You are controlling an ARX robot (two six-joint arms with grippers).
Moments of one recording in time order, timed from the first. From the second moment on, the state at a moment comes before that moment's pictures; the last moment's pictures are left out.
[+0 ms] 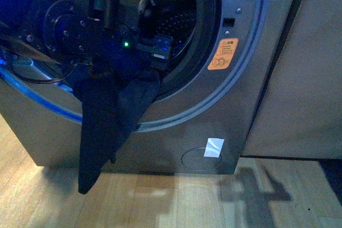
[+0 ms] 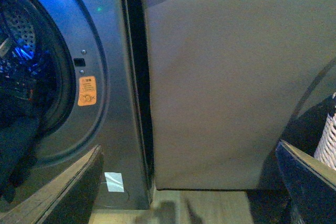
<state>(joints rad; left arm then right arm) -0.27 2.28 1.42 0.47 -0.12 0.17 0.00 0.00 0.01 0.00 0.00 0.00</state>
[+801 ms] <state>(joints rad) -0.18 2.40 1.55 0.34 -0.37 0.30 0.00 0.00 0.01 0.00 0.00 0.00</state>
